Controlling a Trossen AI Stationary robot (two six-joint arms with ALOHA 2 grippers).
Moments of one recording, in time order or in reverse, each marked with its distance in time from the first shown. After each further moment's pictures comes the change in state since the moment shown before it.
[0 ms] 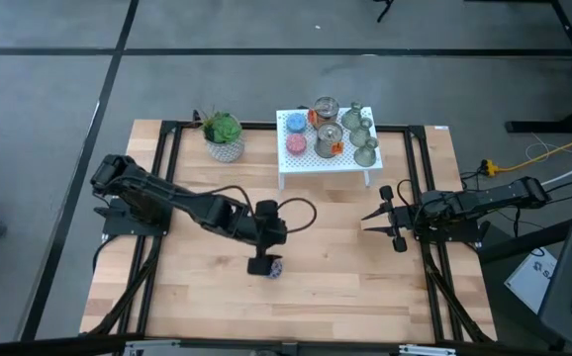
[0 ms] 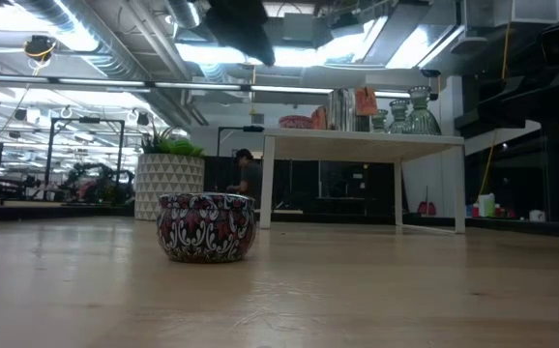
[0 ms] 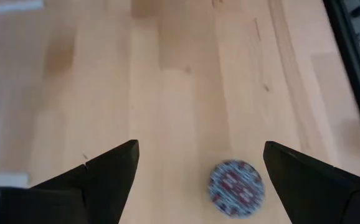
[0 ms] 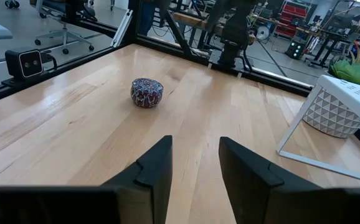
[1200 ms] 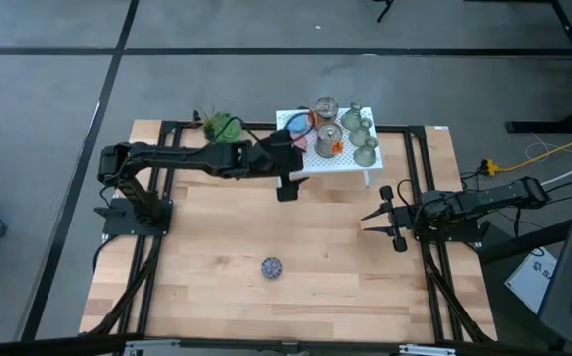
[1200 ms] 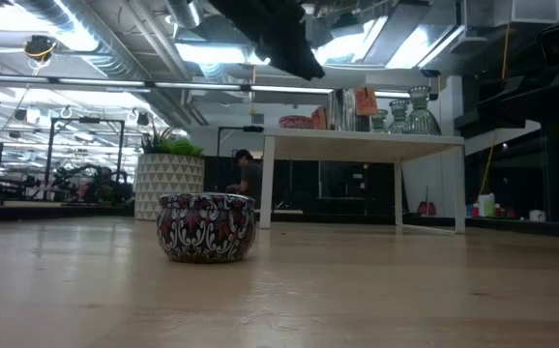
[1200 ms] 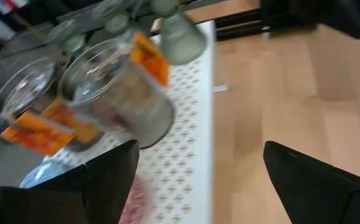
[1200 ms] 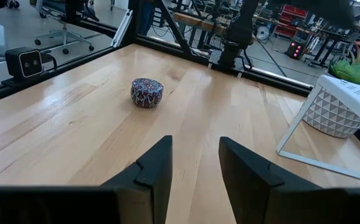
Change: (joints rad) left arm 0.427 -0.002 0.000 0.345 -0.075 0.439; right arm 0.000 0.000 0.000 0.000 0.000 0.000
